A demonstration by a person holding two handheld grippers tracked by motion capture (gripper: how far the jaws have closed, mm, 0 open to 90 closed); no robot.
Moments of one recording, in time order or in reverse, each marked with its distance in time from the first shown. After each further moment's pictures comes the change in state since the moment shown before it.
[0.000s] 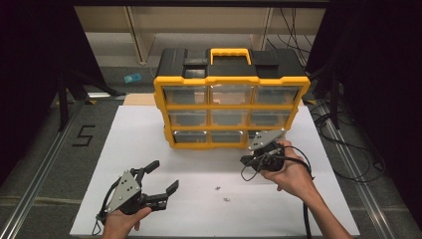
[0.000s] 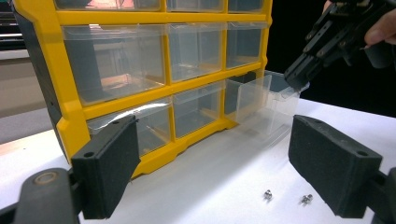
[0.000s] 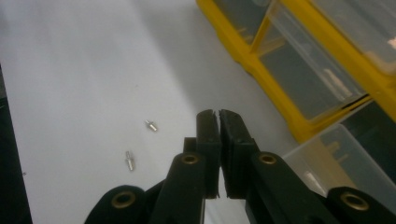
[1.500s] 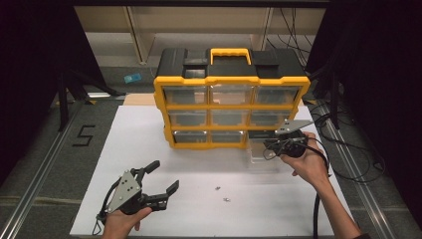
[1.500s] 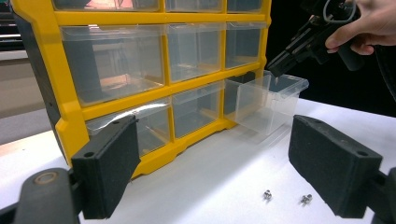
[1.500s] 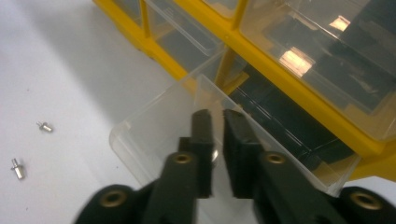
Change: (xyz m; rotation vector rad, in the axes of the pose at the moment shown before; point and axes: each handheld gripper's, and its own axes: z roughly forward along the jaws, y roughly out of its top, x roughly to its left) left arm 0.000 0.000 0.000 0.002 -0.003 0.013; right arm -0.065 -0.042 -0.009 -0.051 -0.172 0.136
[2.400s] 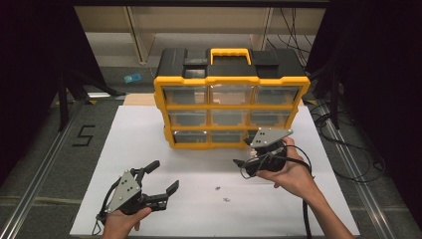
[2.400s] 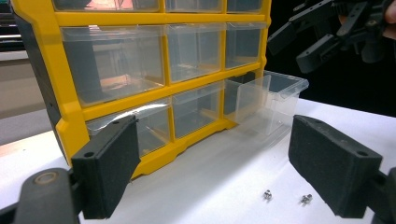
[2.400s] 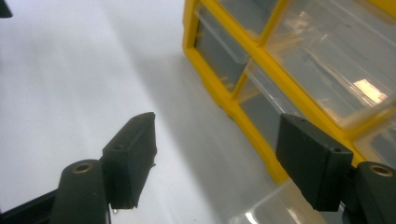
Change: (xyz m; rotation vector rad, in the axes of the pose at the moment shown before) left arm 0.000 0.000 0.000 -0.003 0.001 -0.004; right arm 0.074 0.041 -0.010 -0.128 0.116 -0.183
